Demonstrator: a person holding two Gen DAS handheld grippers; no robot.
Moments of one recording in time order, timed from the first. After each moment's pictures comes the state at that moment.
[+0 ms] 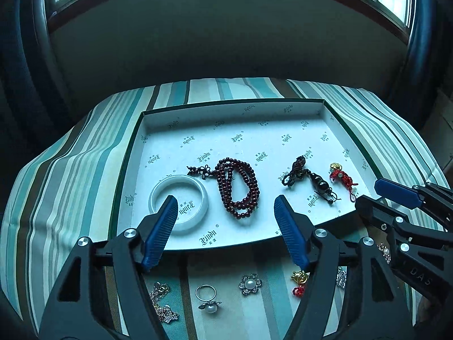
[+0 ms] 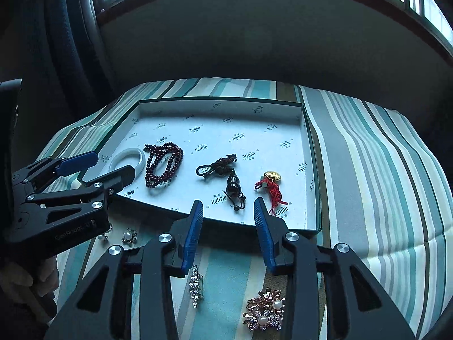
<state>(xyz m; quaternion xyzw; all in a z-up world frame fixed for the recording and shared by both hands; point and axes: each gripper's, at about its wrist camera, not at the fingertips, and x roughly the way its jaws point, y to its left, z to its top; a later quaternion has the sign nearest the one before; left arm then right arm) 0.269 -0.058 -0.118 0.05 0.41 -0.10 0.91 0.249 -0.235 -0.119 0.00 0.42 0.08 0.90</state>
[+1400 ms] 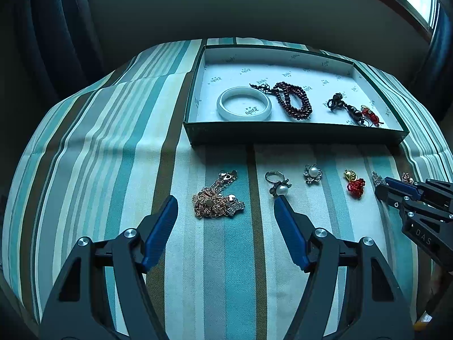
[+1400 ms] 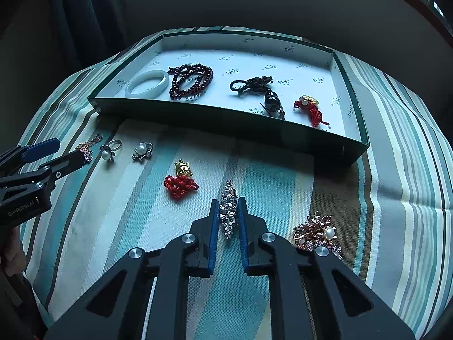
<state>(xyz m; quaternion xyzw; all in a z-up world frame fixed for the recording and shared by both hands) 0.196 0.016 -0.153 0.03 0.47 -0.03 0.88 0.216 -0.207 -0.171 -0.04 0.49 0.11 0.86</state>
